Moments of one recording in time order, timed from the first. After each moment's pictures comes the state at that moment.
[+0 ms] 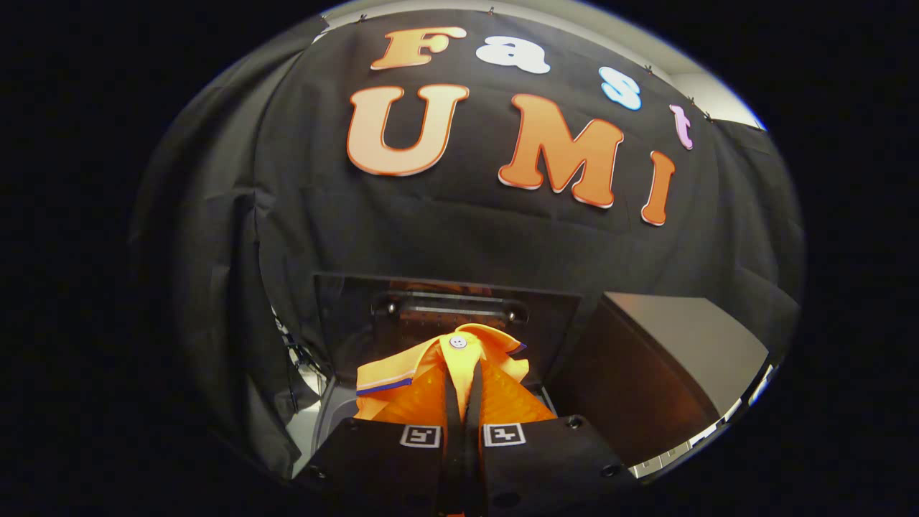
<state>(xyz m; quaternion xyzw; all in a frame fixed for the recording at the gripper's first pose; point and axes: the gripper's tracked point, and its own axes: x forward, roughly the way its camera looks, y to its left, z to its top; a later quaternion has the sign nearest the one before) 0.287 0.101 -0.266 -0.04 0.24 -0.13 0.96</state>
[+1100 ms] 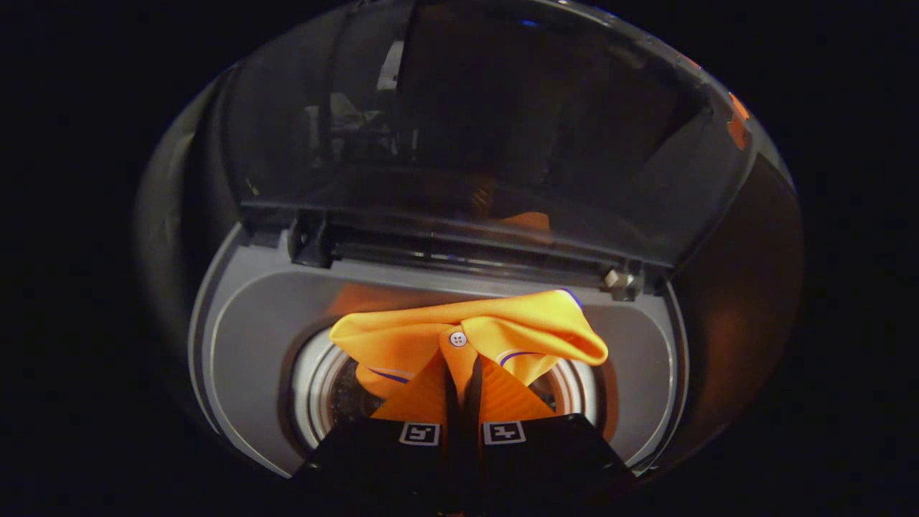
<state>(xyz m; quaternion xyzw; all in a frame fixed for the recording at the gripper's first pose) 0.314 0.107 -0.539 -0.03 0.51 -0.09 0.85</state>
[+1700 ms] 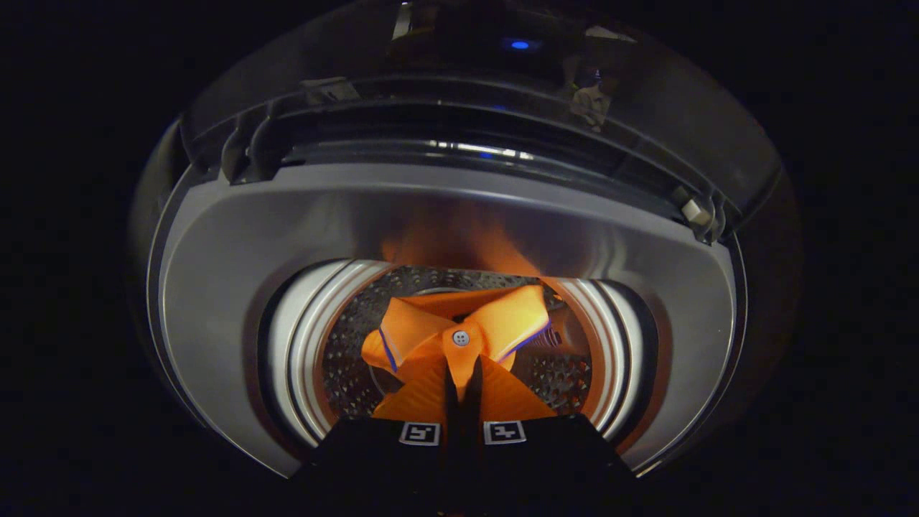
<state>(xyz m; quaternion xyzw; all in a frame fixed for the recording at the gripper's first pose) 0.285 0.113 -0.580 -0.01 0.62 -0.08 0.78</state>
